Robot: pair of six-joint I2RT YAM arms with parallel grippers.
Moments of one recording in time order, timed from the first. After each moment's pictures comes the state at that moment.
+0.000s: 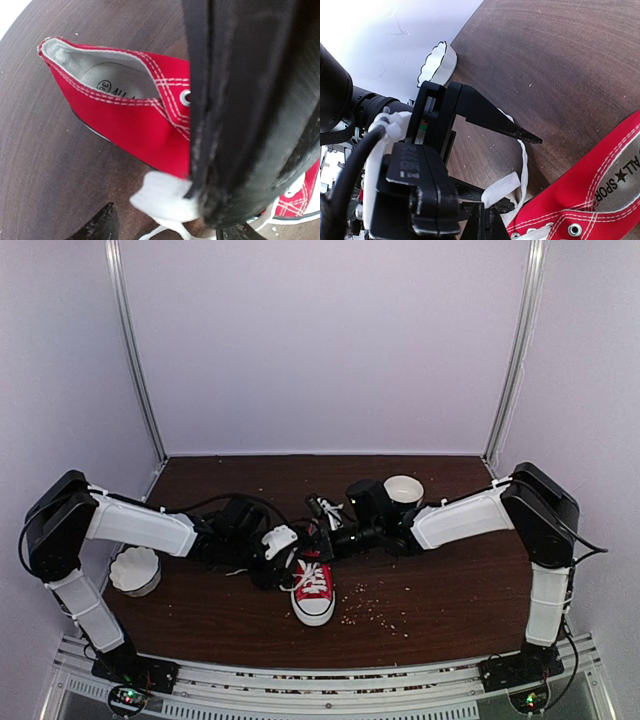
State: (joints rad) left arm -0.82 1.68 0.86 -0.06 0.15 0.34; right arm 0.86 1.96 1.15 0.29 -0.57 0.60
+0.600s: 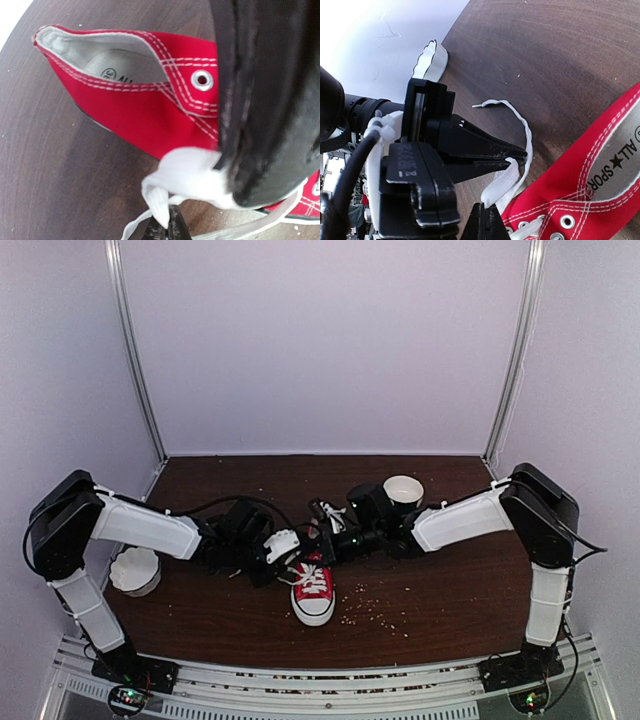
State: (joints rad) left arm -0.83 1.71 0.85 -0.05 0.06 0.39; right arm 0.86 1.96 1.13 0.29 -0.55 0.64
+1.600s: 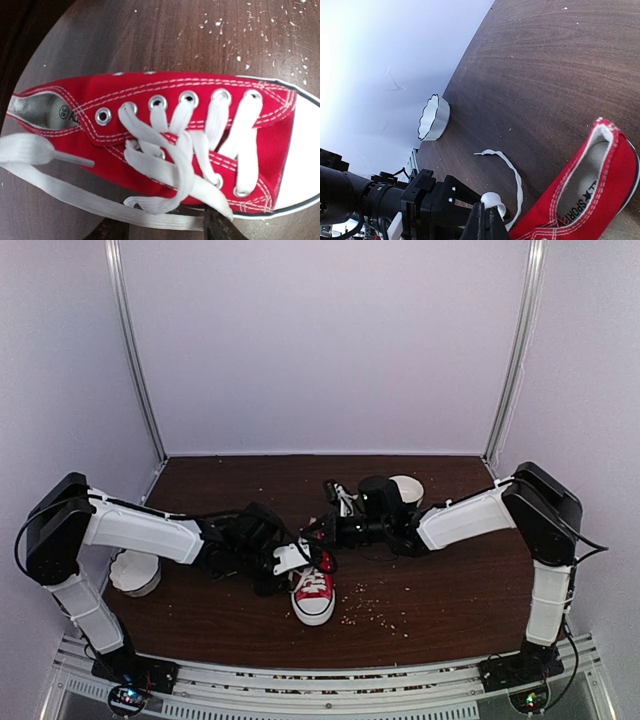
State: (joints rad) left arm -0.92 1.68 0.89 -0.16 0.03 0.53; right arm 0.83 1.95 1.09 0.48 -0.45 0.80
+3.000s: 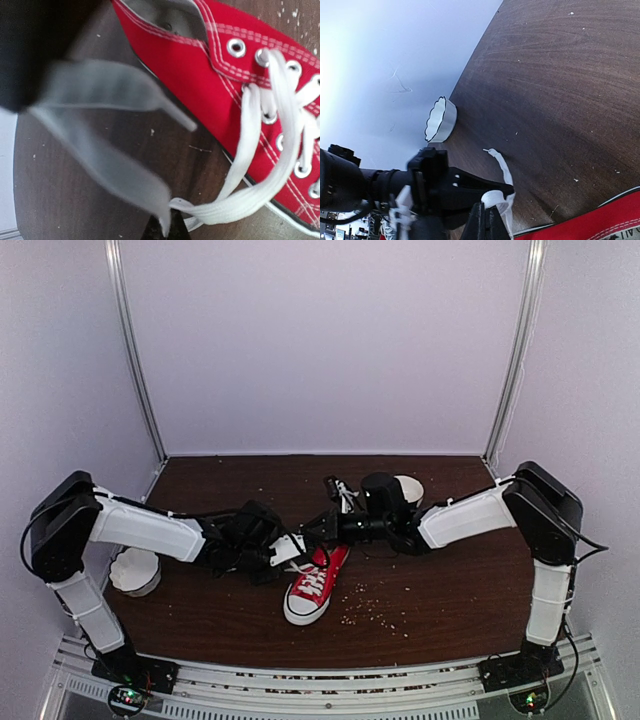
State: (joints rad) left arm -0.89 1.70 0.89 -0.09 -0.17 0.53; right arm 0.82 1.95 1.10 0.52 -0.48 0.81
